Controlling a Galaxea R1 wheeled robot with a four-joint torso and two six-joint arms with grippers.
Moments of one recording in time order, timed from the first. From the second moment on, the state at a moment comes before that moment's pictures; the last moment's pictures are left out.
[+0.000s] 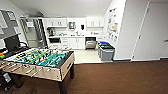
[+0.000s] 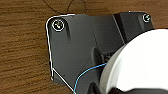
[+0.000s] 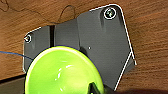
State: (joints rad) left arm 1.50 2.89 -2.58 0.14 -0.02 -0.08; right arm -1.54 2.85 -2.49 0.25 0.10 -0.16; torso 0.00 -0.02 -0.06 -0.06
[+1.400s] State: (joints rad) left arm 1.50 2.89 -2.58 0.14 -0.02 -0.08; right arm -1.53 2.85 -2.50 0.25 0.10 -0.16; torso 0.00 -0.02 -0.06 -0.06
